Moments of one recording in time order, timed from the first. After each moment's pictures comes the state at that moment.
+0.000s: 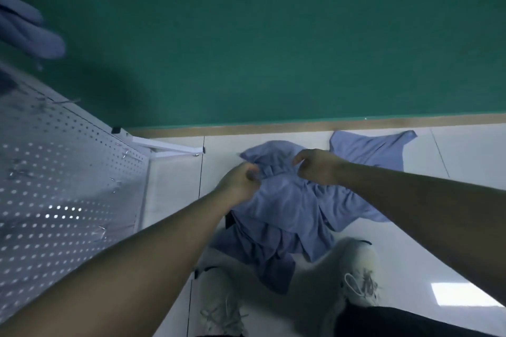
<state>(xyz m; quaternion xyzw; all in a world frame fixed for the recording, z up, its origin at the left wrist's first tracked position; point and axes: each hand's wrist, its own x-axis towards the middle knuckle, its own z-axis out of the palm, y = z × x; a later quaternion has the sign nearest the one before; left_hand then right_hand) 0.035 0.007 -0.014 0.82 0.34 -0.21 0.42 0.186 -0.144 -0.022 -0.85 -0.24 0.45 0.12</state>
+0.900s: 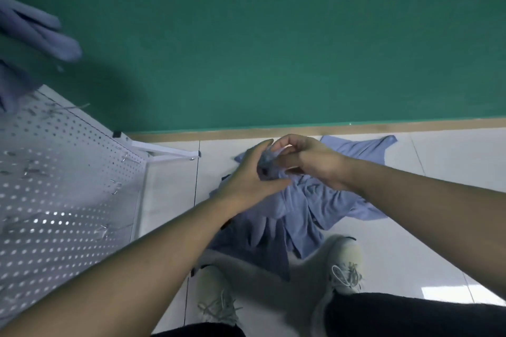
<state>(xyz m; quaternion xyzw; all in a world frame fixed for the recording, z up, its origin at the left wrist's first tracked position) 0.024 -0.027 0.039 0.78 0.24 -0.07 0.58 0.145 -0.152 0.079 -0.70 -0.16 0.49 0.49</state>
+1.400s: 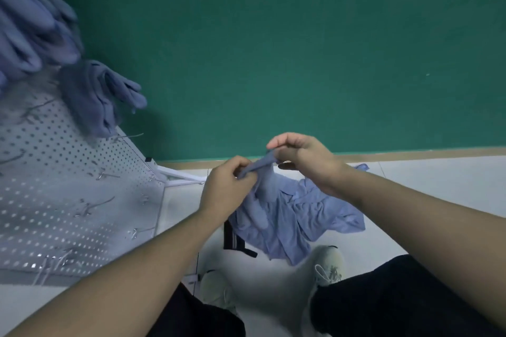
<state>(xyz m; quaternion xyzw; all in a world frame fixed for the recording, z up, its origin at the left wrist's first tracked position) -0.050 -0.058 0.173 0.83 0.28 0.14 0.46 0.068 -0.199 0.233 -0.70 -0.21 0.36 0.58</state>
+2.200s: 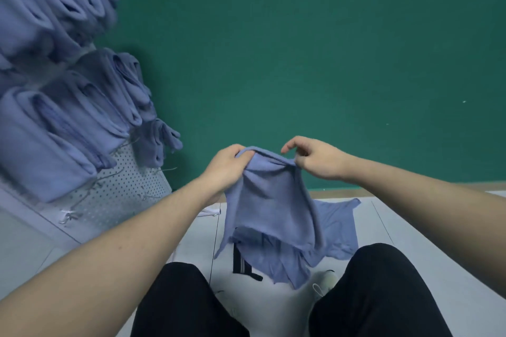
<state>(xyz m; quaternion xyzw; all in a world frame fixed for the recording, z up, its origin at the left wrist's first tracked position) -0.101 -0.093 0.357 0.83 0.25 0.13 0.48 0.022 -0.270 0.380 -0.85 -0.39 0.18 0.32</state>
